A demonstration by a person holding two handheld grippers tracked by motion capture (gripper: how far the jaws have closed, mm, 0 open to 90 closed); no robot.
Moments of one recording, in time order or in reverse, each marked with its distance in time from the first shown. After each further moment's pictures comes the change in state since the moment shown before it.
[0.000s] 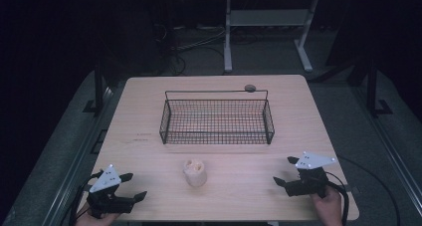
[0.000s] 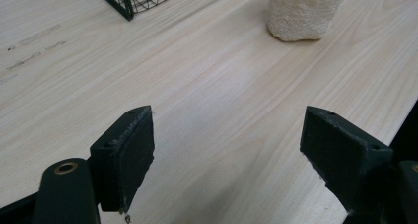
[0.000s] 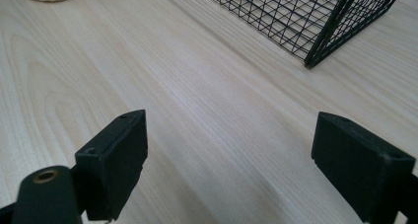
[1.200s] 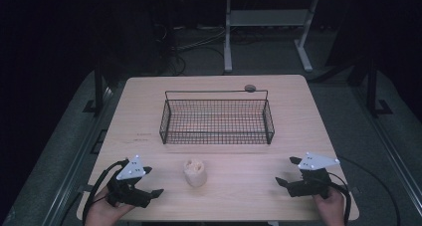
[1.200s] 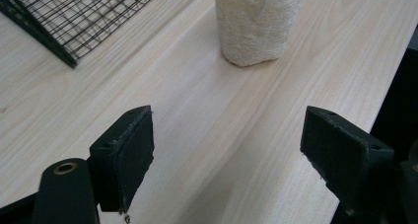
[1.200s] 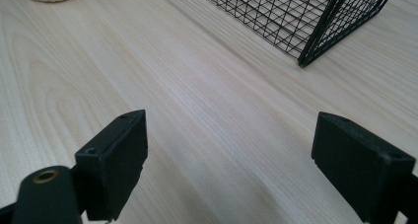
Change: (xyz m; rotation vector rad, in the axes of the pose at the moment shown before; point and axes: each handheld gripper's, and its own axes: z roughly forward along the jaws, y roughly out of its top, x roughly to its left) left arm -0.022 0.057 0.022 0.120 -0.094 0.166; right arm -0.002 -0.002 -0.006 -0.009 -0.006 -0.007
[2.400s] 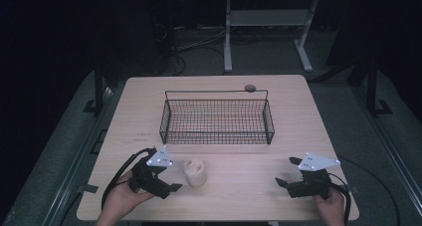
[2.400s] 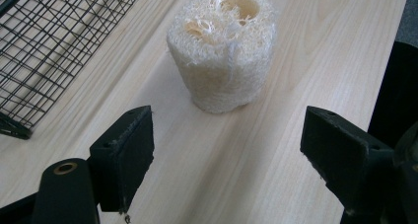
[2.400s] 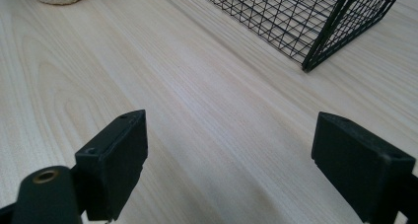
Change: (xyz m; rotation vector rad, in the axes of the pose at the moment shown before) left arm -0.005 0.054 0.032 0.087 -0.096 0.098; right arm 0.002 0.001 -0.002 -0.010 0.010 -0.010
